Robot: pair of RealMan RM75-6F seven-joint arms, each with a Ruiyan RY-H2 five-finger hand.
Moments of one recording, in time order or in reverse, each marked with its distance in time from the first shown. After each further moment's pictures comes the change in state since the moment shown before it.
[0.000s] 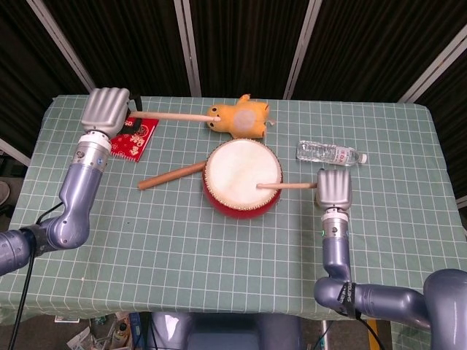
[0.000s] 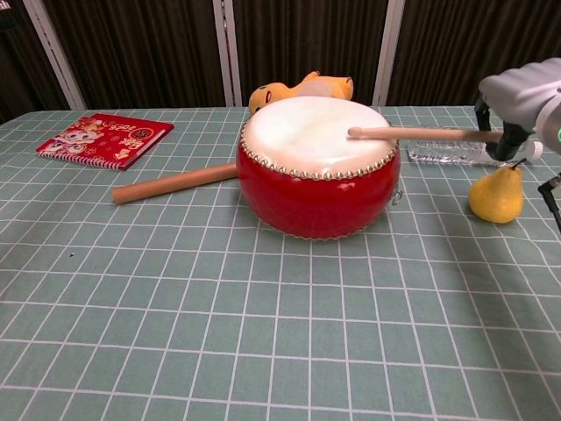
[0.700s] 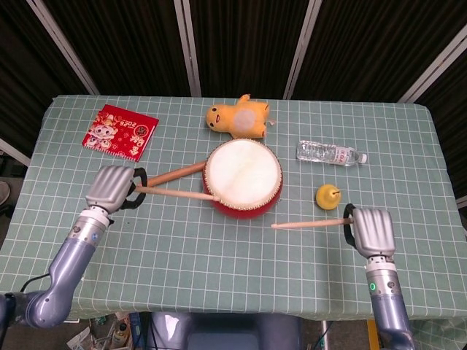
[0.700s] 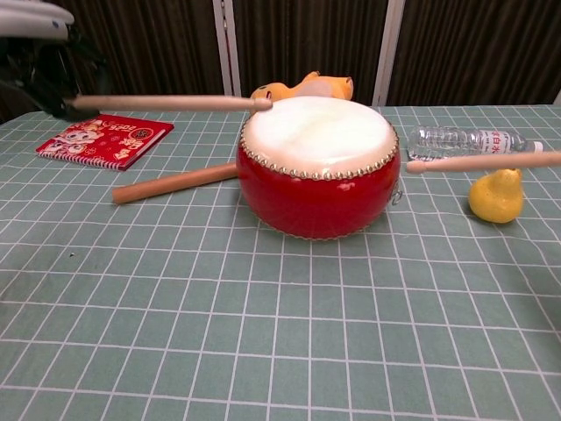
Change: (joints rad) left arm 0.248 -0.016 0.209 -0.438 0.251 0.219 -0.066; right arm -0.355 0.307 -0.212 -0.471 -0.416 0.115 0.326
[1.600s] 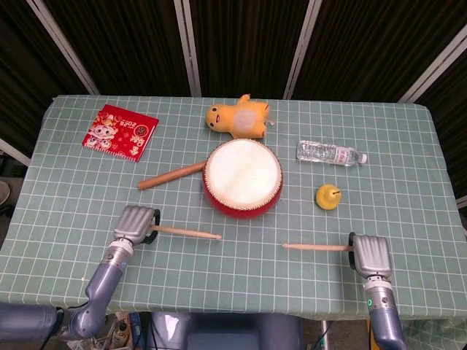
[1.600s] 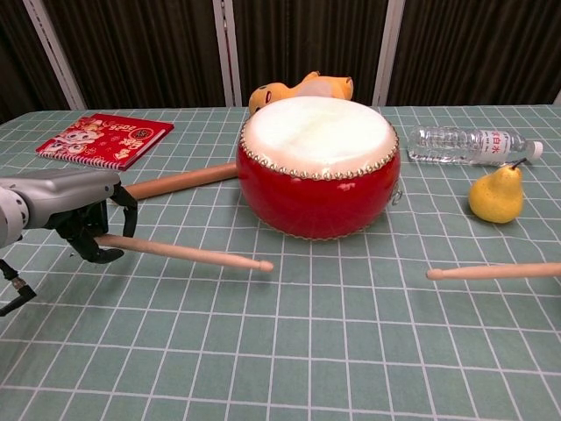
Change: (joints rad) left arm 0.082 -0.363 0.109 0.268 -0.008 0.007 0.167; right arm -0.121 -0.160 -0.033 0.257 0.015 -0.135 -0.046
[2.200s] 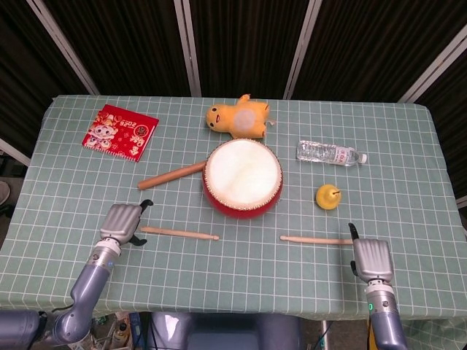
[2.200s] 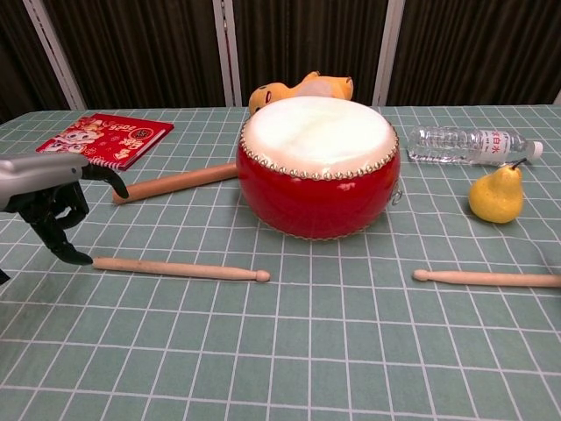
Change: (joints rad) left arm 0.054 0.101 -0.018 -0.092 0.040 0.017 -0.055; right arm -0.023 0.047 0.011 -0.091 -0.006 0.022 -0.086
